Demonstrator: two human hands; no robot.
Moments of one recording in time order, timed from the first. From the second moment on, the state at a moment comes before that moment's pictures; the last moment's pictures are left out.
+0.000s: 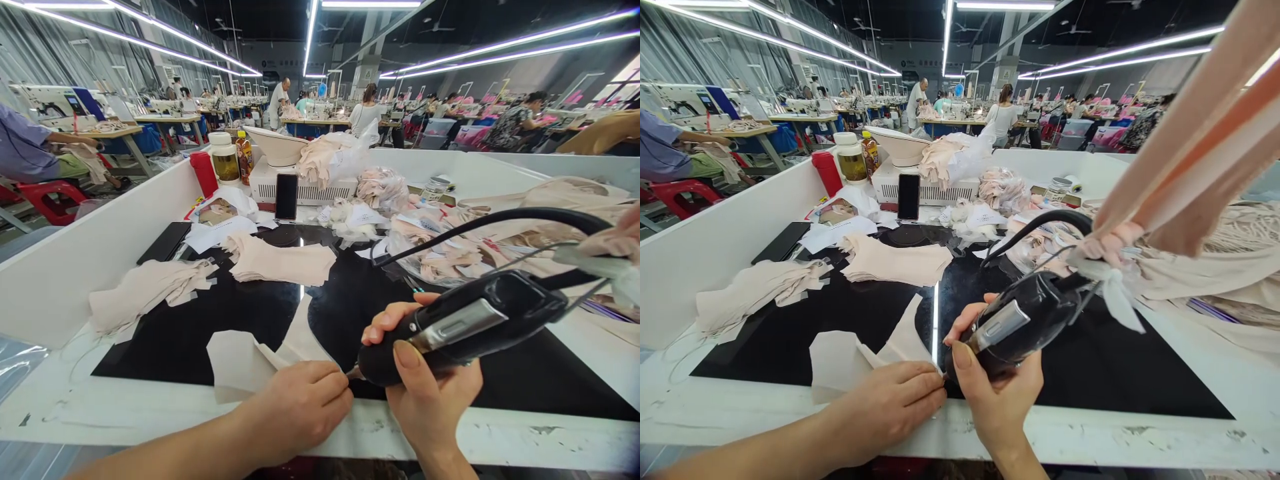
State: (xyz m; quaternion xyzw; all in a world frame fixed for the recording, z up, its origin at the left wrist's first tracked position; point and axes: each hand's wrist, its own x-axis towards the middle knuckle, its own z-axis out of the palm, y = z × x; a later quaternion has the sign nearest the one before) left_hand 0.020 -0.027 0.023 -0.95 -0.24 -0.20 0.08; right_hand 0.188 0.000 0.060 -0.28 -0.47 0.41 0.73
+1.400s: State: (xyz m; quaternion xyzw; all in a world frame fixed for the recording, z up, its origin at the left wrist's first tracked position) left_hand 0.001 -0.032 0.007 -0.92 -0.34 -0.18 0.04; right_hand 0.188 0.002 0.064 -0.31 -0.47 0.39 0.73
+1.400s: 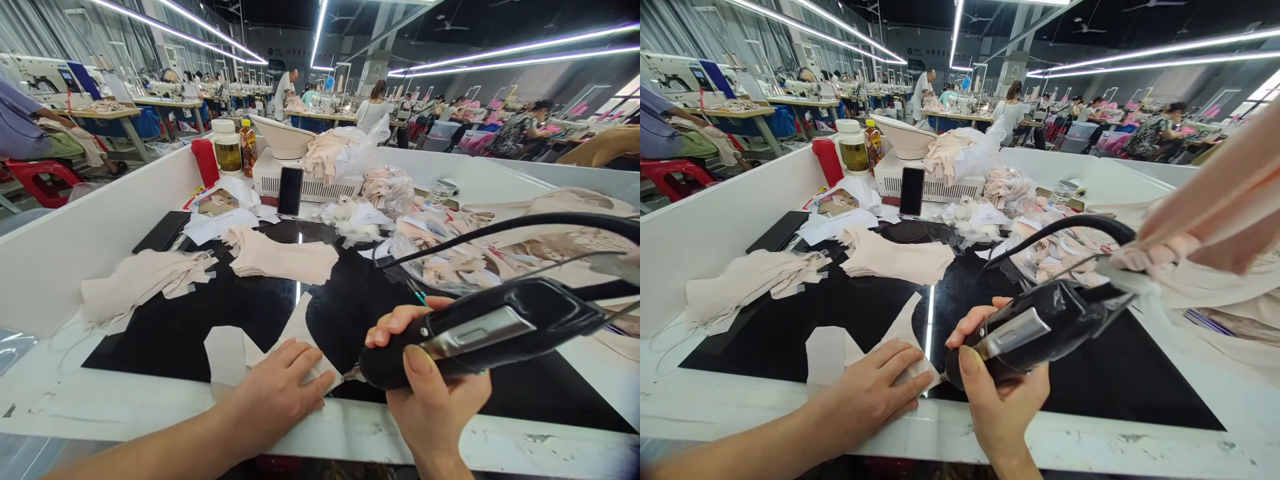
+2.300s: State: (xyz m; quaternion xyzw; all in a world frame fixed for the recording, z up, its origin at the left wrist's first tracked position) left_hand -0.004 -0.031 0.014 -0.91 -0.37 -0.19 0.00; right_hand 0.162 0.020 0.064 -0.31 -0.47 0.41 0.72
